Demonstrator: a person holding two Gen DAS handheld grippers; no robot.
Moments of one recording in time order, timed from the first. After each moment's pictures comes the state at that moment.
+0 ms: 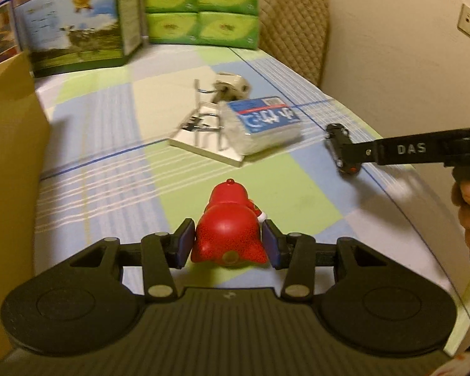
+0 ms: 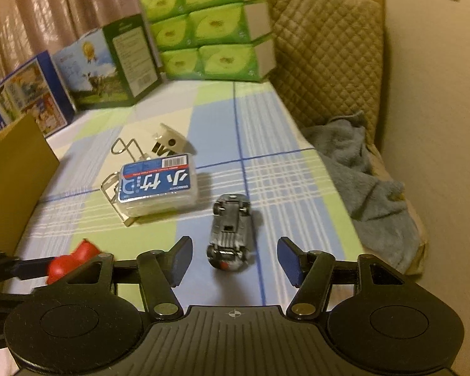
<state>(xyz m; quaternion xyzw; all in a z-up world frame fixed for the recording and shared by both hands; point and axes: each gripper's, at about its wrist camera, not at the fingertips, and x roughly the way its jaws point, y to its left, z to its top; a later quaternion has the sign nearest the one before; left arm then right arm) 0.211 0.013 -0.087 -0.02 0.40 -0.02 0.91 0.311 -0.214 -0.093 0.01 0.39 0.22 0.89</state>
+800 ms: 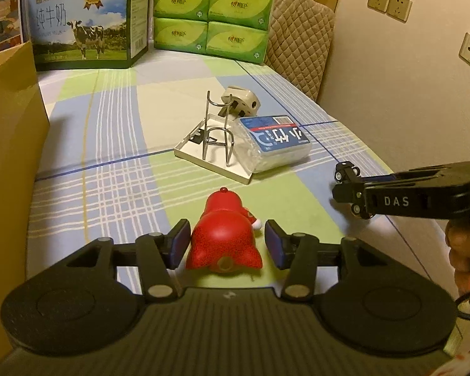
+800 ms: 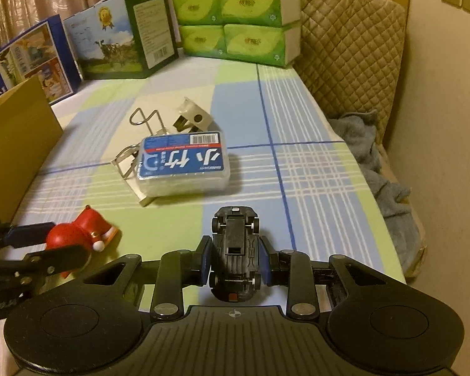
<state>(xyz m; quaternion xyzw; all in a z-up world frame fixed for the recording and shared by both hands) 0.222 0.031 -0.086 -0.06 0.39 -0.04 0.92 0.303 -0.176 -0.102 -0.04 0.41 0.22 0.89</state>
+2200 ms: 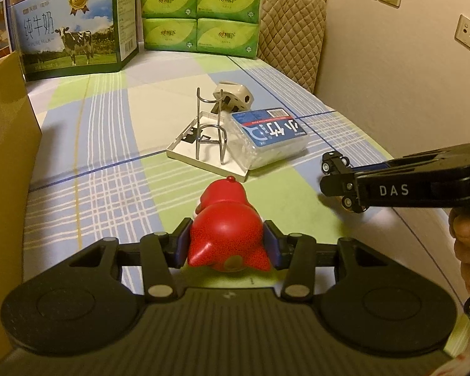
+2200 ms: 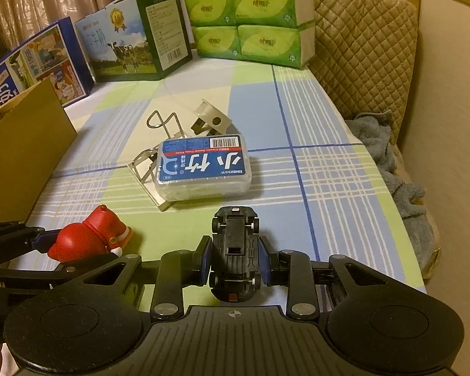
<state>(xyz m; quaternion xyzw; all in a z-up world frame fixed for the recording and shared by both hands) 0.226 0.021 -0.092 -0.03 0.39 -0.05 0.92 0.305 -0.167 -0.102 -0.02 0.41 0.24 0.88</state>
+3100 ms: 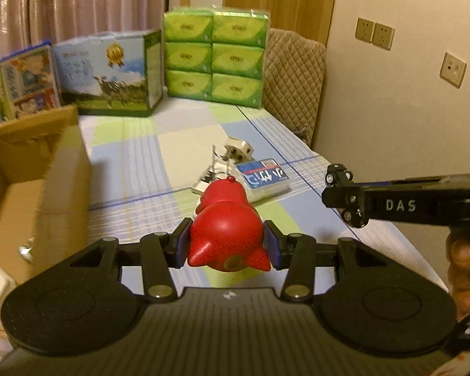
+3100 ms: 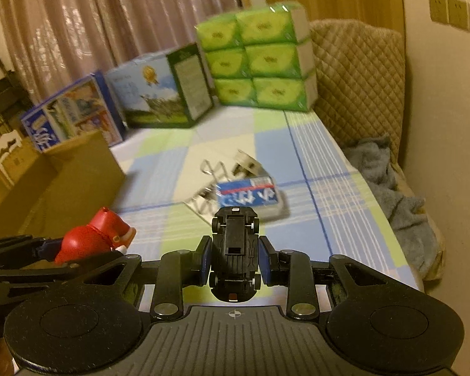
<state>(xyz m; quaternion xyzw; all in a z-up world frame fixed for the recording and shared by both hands) 0.146 0.030 0.009 -0.04 0.34 -0.02 0.94 0.227 -0.176 -0.019 0.03 0.35 0.26 0.90</state>
